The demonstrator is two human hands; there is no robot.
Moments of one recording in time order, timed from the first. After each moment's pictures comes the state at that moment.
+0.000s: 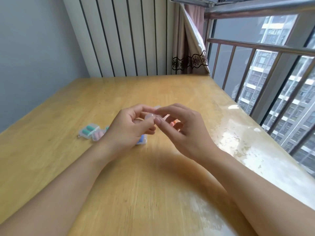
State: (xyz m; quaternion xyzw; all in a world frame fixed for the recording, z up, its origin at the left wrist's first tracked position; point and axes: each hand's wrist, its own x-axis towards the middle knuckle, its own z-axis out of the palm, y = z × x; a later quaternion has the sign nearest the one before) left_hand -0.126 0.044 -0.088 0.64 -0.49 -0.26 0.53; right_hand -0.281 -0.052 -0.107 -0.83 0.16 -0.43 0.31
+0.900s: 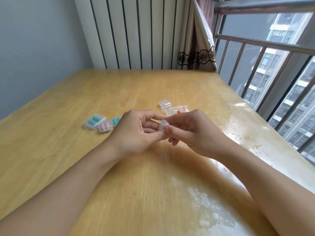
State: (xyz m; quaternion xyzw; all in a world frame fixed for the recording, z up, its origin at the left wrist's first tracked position) left_hand -0.127 0.061 -0.106 0.63 -0.52 -0.28 0.51; right_hand -0.286 -0.052 -0.108 -0.86 0.16 -0.24 0.42
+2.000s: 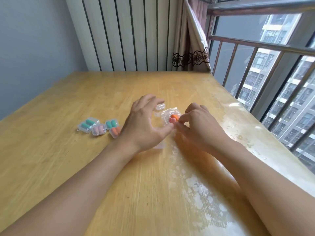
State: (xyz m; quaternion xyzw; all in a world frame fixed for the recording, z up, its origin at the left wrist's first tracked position) left_hand -0.135 0.018 -0.115 0.72 -0.58 -0.01 0.37; right_hand -0.291 -0.079 -0.113 -0.91 0.36 -0.20 0.09
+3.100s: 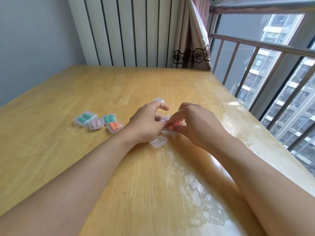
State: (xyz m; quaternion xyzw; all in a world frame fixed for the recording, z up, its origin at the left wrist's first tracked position) left_hand -0.128 -0.007 -0.127 0.72 -0.52 -0.24 0.40; right_hand -0.289 -0.077 -0.106 -0.94 0.28 -0.18 0.06
